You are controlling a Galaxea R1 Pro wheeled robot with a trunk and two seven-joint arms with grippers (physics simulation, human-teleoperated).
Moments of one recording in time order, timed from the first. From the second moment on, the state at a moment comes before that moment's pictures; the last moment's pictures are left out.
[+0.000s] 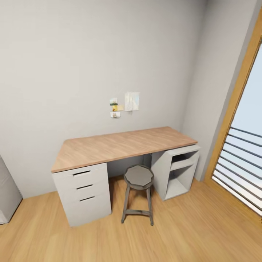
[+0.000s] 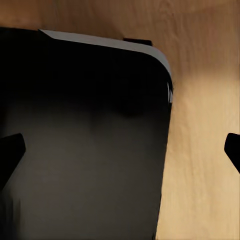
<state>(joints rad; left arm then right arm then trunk) 0.00 -0.01 0.03 -0.04 0.06 -0.03 0.00 -0.01 0.00 0.02 0.00 0.06 -0.16 0.00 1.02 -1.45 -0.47</state>
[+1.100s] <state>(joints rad) 0.00 0.00 0.03 -0.04 0.06 -0.03 0.00 -0.01 0.00 0.02 0.00 0.06 -0.16 0.00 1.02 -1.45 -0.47</state>
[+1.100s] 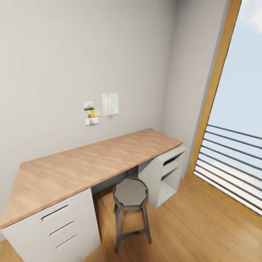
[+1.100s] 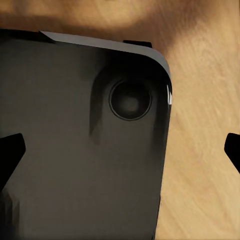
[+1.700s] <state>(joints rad) 0.00 -0.01 0.03 -0.04 0.06 -0.03 0.00 -0.01 0.00 0.02 0.00 0.06 -0.16 0.00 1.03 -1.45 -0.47</state>
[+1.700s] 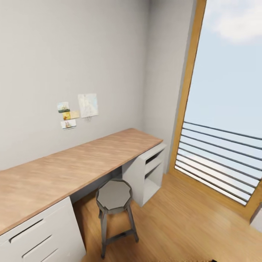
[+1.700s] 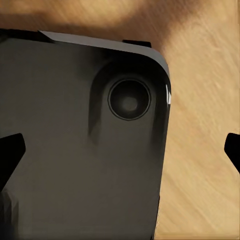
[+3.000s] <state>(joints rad) 0.00 0.00 0.02 -0.04 0.06 -0.03 0.00 -0.01 0.00 0.03 0.00 0.06 -0.16 0.00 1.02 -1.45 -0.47</state>
